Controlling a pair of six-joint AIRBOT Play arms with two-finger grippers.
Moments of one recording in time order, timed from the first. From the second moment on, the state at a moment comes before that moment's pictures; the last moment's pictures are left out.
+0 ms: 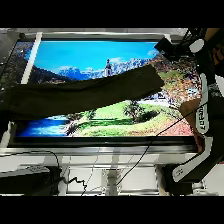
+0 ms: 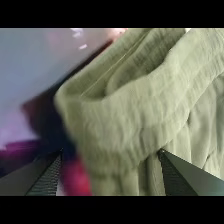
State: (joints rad) left arm 1.03 -1.51 0.82 0.25 -0.59 -0.70; right arm -0.07 -1.83 2.00 -1.09 0.93 1.70
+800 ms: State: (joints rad) left arm 0.79 -1.53 1.00 0.24 -0.40 -0.62; right arm 0.15 -1.83 2.00 -1.07 1.17 1.41
